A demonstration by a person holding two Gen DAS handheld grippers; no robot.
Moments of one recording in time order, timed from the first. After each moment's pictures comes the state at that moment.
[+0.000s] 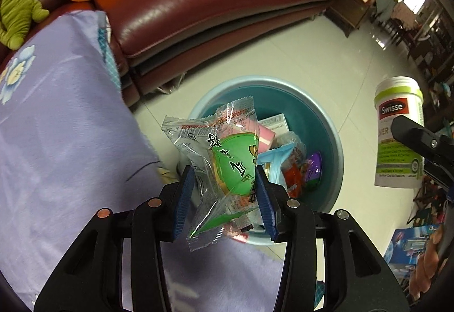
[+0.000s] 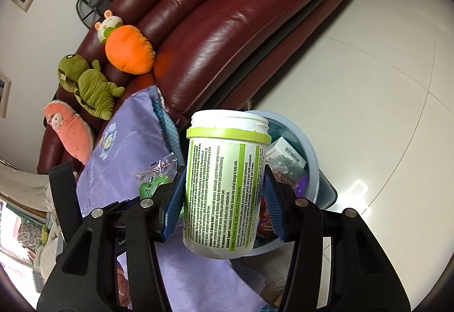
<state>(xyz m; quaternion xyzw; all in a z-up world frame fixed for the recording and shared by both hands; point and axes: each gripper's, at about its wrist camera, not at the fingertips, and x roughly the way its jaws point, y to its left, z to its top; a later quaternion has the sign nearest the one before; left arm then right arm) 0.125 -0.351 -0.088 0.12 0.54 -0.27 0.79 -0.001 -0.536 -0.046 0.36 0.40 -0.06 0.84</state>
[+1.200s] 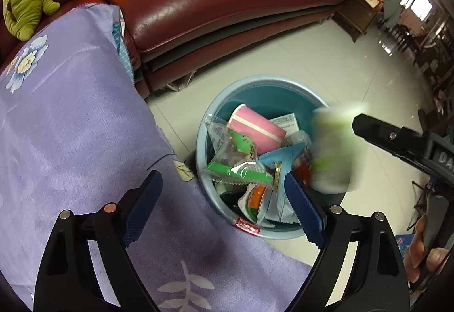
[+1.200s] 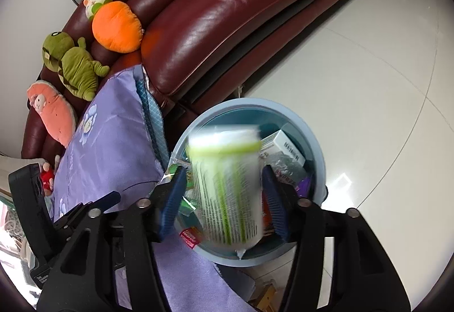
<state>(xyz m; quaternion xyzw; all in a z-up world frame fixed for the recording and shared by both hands) 0.123 -0.329 -0.080 0.11 0.54 -0.25 0.79 0.042 -0.516 -0.066 0.33 0.46 -0.06 0.83</state>
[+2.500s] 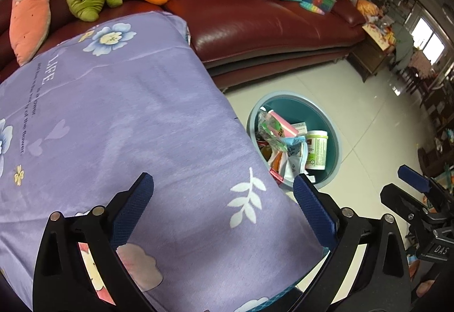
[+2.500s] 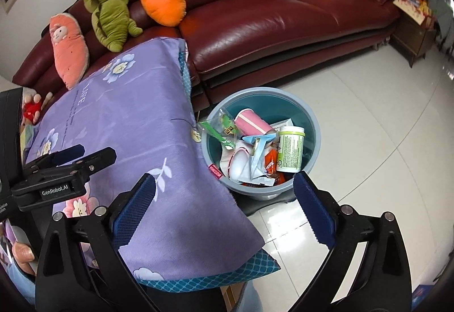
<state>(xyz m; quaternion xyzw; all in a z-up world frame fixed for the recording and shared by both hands) 0.048 -0.196 -0.001 0.04 0.49 -0.20 0.84 -0.054 -0.399 0.023 0.15 0.46 -0.05 0.88</state>
